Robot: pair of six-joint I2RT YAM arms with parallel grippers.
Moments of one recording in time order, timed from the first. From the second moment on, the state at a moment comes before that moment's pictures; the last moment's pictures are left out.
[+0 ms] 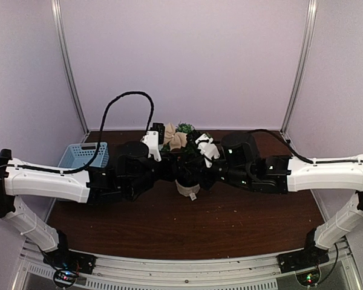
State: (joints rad) left arm -1.14 1.45 0.94 0.31 -0.48 -0.49; right arm 1.07 1.44 1.04 0.02 0.15 0.07
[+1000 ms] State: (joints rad) left arm -1.14 1.49 0.94 0.34 -0.55 -0.48; right arm 1.06 1.48 1.11 -0.08 0.23 0.07
